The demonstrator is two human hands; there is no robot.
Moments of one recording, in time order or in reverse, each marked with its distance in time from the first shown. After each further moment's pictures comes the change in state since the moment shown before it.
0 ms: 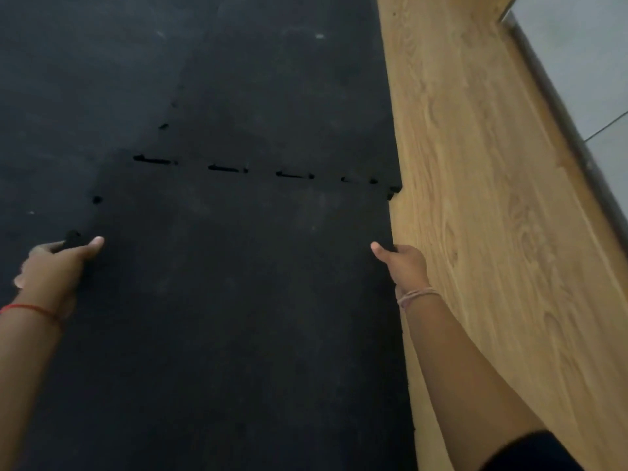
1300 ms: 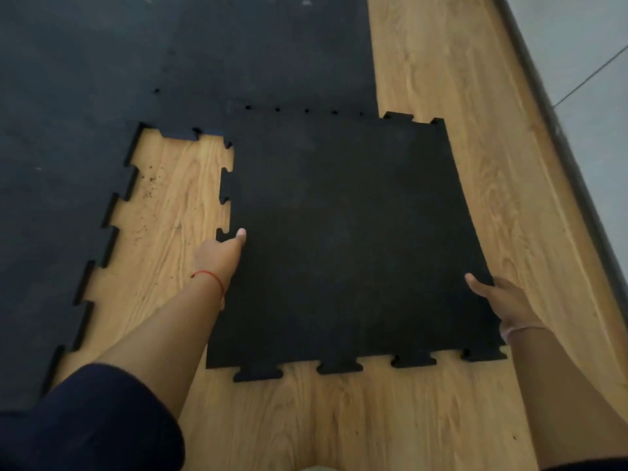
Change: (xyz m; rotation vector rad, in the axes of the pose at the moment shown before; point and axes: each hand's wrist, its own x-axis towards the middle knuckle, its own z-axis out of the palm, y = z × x) left_hand -0.195 0.027 0.145 0.216 -0.135 -0.088; right_hand -0.042 0.104 -0.201 -0.114 0.139 0.102
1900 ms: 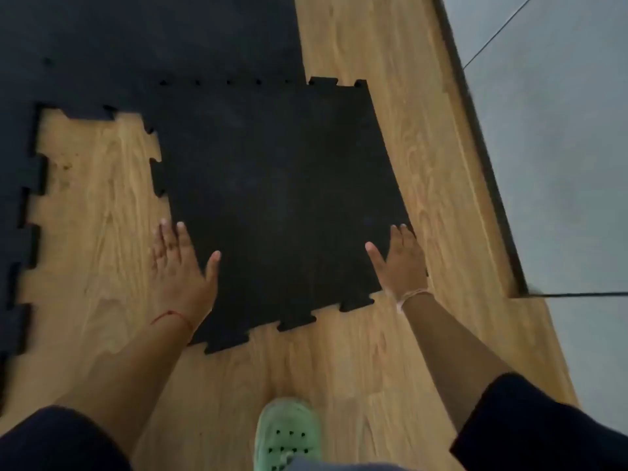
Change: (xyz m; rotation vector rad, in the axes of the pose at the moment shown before) left_hand -0.072 -0.048 0.006 0.586 0.072 0.768; right_hand -0.084 -0.019 0.022 -0.881 0.091 -0.403
